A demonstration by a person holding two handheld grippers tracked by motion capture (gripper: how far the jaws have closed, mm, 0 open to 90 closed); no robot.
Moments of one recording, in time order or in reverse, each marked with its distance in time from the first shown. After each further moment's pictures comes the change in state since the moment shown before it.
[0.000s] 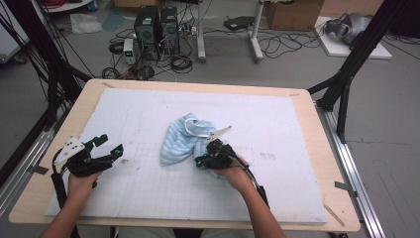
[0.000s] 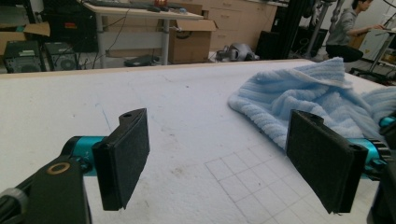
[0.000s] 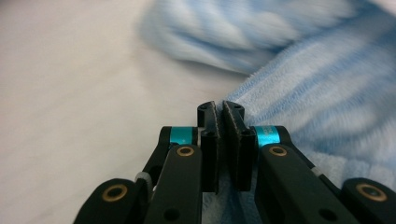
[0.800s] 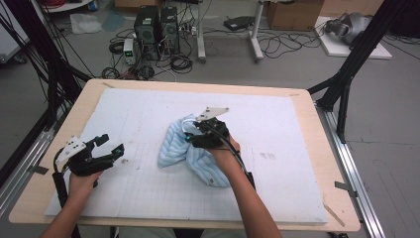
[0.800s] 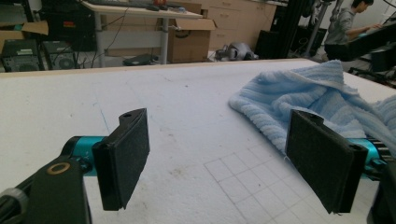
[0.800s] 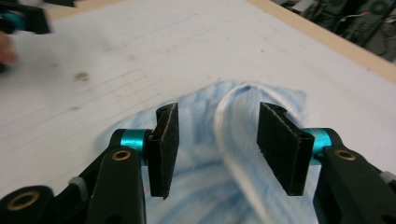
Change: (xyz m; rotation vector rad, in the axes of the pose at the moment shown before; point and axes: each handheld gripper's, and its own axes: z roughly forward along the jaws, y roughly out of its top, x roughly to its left) left arm 0.000 -0.001 0.003 0.004 -0.004 0.001; right arm 0.003 0.069 -0.019 -0.207 -0.297 -0.078
